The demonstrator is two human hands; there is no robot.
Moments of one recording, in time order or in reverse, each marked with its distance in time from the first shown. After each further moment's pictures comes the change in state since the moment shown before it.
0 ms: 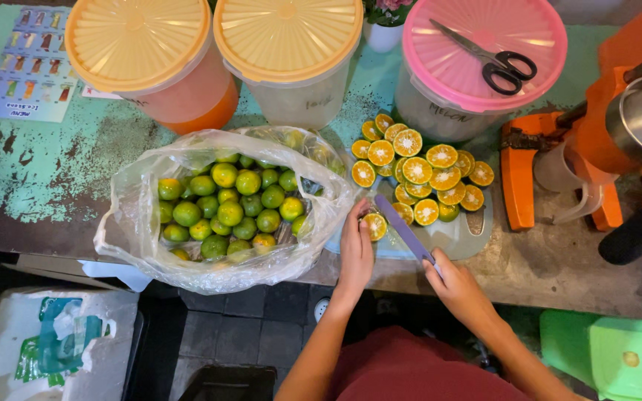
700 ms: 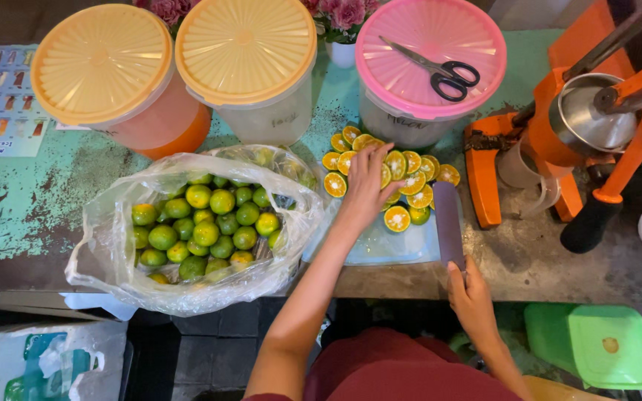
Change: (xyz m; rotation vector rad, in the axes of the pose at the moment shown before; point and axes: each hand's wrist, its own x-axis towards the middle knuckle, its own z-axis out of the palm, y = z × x) left_hand 0.110 0.032 0.062 0.428 -0.257 0.471; right_hand -0.037 0.020 -0.026 0.676 0.292 0.261
